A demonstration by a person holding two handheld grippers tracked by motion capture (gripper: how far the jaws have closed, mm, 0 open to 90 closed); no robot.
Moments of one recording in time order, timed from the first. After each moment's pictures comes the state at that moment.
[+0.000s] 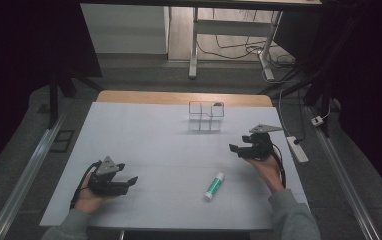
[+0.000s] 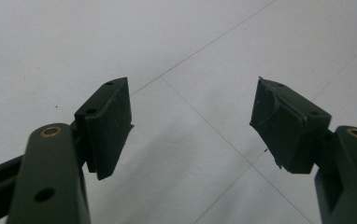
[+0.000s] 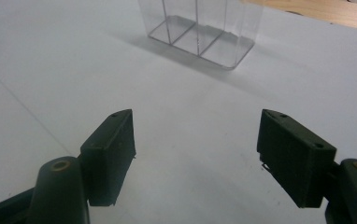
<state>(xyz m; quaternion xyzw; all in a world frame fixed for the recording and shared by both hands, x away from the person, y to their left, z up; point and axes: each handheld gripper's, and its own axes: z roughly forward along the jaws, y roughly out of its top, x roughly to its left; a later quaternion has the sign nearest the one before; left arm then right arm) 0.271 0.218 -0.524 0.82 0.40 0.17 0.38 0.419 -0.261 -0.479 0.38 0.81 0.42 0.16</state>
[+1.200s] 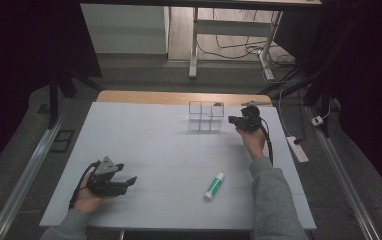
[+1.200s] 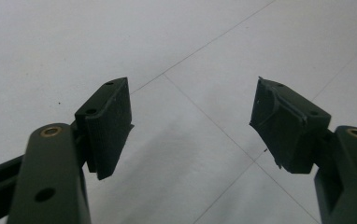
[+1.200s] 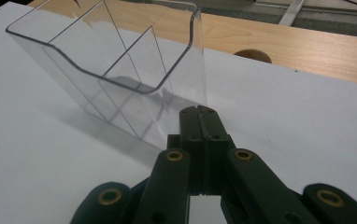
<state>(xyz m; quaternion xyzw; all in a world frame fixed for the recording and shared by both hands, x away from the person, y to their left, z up) 0.271 0.221 -0.525 0.82 0.40 0.17 0.38 0.515 -0.236 -0.477 0.44 0.78 0.42 0.16</state>
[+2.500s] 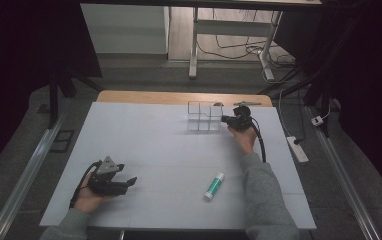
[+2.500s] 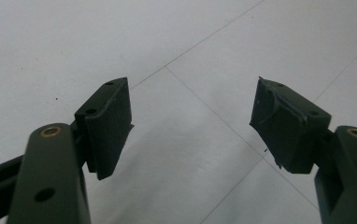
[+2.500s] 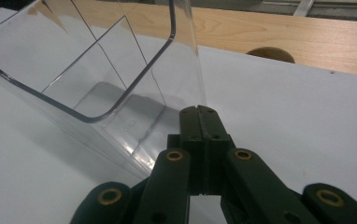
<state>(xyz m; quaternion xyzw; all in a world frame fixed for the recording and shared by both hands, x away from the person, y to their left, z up) 0.276 0.221 -0.530 0.82 0.40 0.16 0.37 0.544 -0.218 -0.510 0.45 0.77 0.44 0.14</state>
